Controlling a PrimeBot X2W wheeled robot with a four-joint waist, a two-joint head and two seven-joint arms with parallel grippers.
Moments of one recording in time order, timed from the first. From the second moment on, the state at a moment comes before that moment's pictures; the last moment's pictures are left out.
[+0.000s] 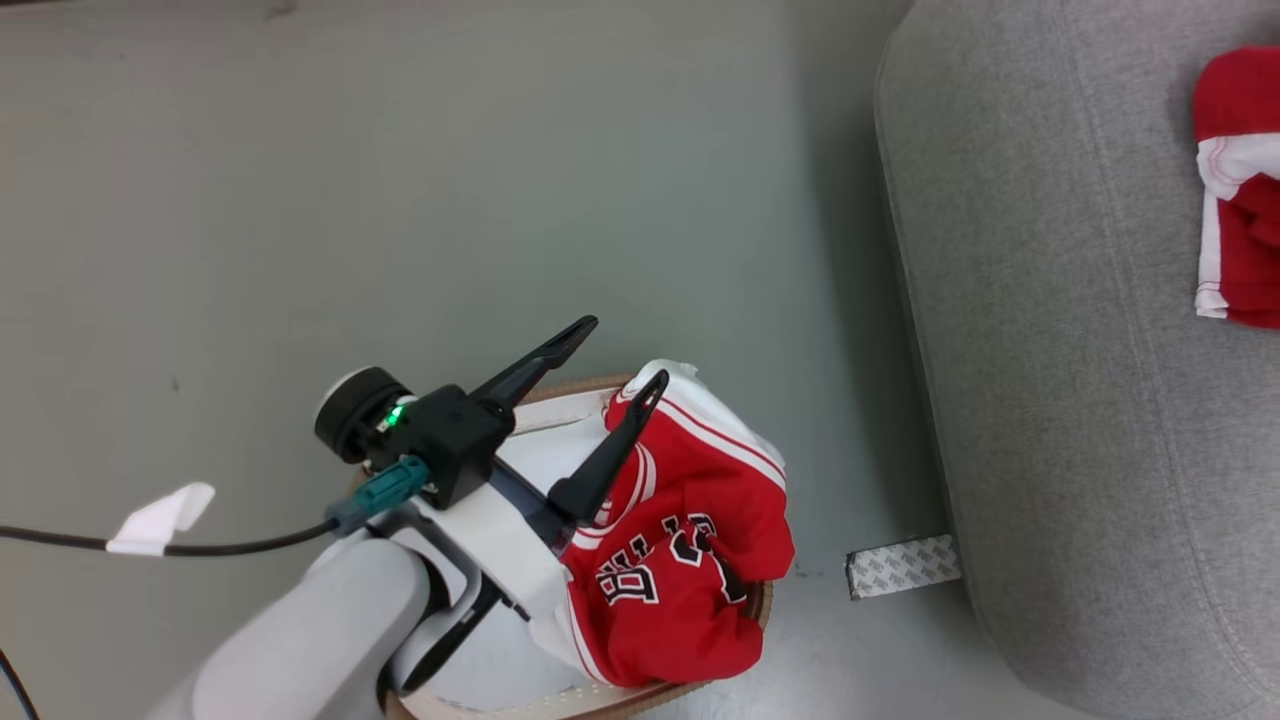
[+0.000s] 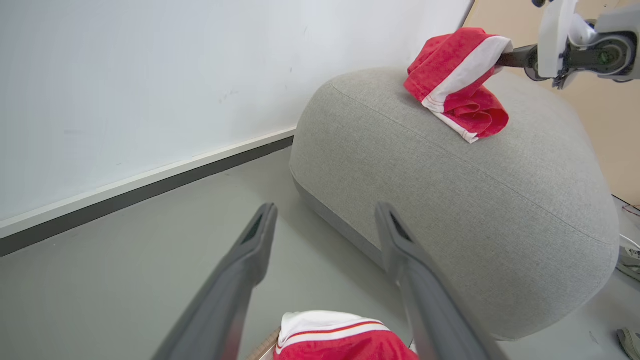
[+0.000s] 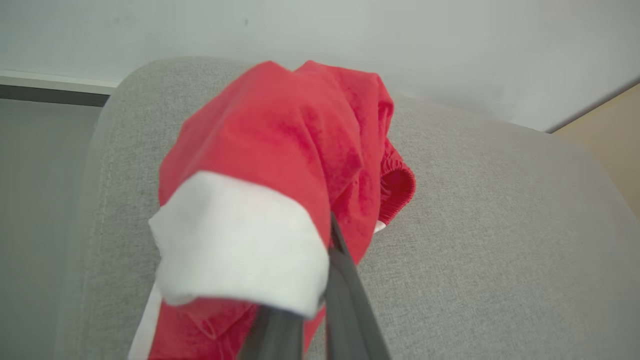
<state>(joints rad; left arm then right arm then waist) -0.65 0.46 -0.81 0.07 -0.50 -0.01 -0.17 -1.02 -0.46 0.09 0.98 0.24 0.13 0.06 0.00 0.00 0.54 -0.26</state>
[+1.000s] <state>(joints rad) -0.44 0.38 -0.65 0.20 -0.62 0.08 -0.26 -0.74 -0.67 0.35 0.40 0.55 0.13 0.06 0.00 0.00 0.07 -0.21</state>
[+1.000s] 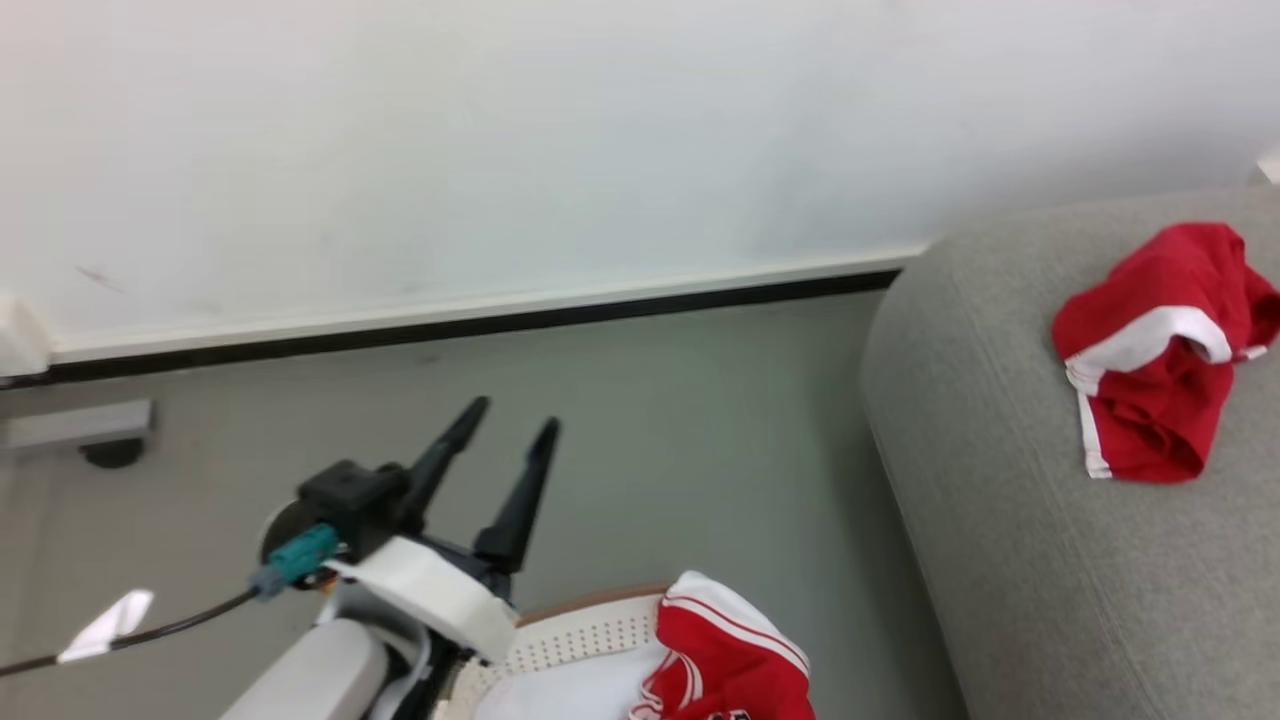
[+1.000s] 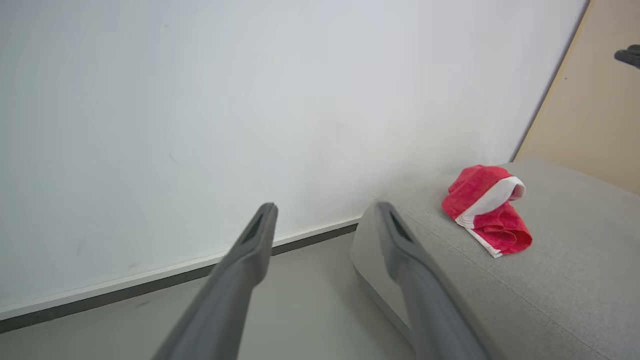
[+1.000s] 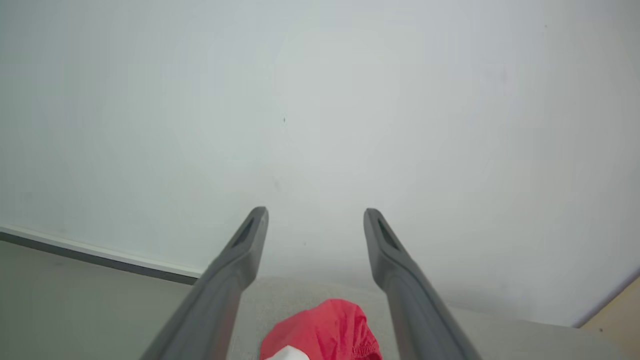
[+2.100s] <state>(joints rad) -0.01 0.17 -0.10 0.09 -0.32 0.03 -0.26 0.00 -0.09 0.07 0.12 0.15 0.13 -0.26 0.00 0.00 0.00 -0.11</state>
